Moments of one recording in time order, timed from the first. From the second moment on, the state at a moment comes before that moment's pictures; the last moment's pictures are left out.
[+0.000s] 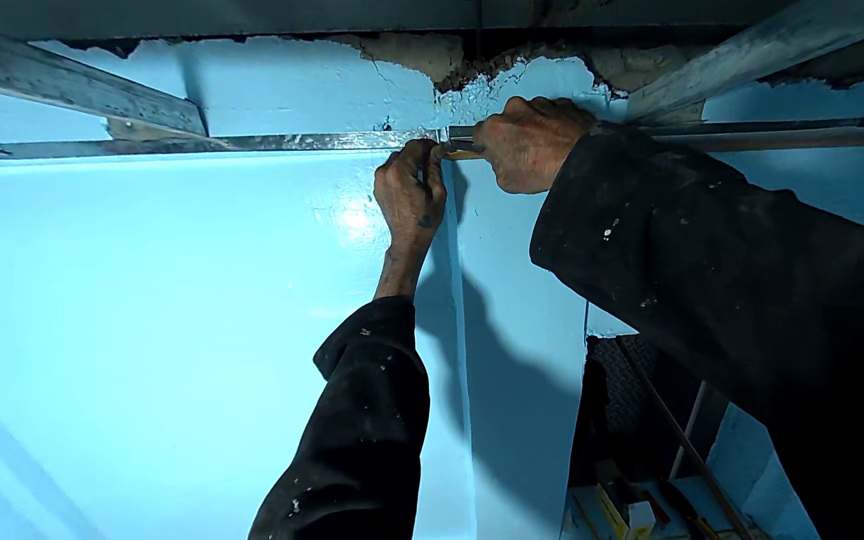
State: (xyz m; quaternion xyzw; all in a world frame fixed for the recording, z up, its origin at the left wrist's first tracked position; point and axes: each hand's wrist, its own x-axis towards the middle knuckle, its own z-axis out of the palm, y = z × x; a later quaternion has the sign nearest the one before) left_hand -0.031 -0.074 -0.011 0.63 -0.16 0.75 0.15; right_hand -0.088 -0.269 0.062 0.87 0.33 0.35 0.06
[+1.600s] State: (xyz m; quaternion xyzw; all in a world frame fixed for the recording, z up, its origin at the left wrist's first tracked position) left_hand -0.226 -0.207 -0.660 0.87 0.04 -0.23 0.44; right_hand -0.095 -0.490 -0.510 0.91 0.20 -0.14 -0.34
